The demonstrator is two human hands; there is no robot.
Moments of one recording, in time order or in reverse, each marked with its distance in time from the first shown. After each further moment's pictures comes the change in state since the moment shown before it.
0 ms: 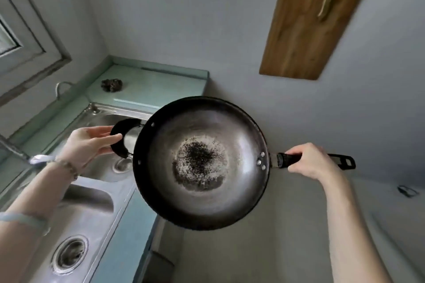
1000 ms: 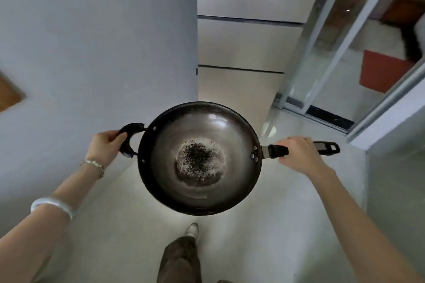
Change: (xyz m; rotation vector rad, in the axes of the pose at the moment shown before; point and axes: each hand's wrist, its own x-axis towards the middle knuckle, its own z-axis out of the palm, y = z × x) left_hand -0.065 -0.008 0.686 0.603 -0.908 0.485; right_hand -0.301 0.438 -0.070 -0.201 0.457 0.805
